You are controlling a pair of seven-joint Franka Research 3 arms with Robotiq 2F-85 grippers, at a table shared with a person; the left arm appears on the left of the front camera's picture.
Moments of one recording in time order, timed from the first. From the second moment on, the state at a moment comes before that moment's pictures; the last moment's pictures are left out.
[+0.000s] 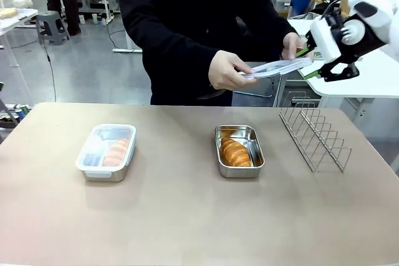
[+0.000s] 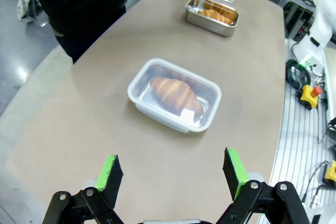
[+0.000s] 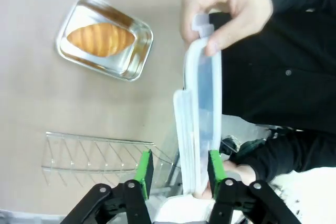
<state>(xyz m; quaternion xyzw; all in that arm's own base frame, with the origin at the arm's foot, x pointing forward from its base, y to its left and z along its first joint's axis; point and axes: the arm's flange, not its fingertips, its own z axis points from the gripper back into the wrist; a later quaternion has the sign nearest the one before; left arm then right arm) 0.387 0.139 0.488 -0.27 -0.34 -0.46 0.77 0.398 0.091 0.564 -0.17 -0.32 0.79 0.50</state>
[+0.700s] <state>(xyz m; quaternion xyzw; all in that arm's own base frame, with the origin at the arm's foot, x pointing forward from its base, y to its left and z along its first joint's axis) 0.387 0.139 0.488 -0.27 -0.34 -0.46 0.77 0.349 -0.135 0.552 0.17 -0.41 0.50 0.74</state>
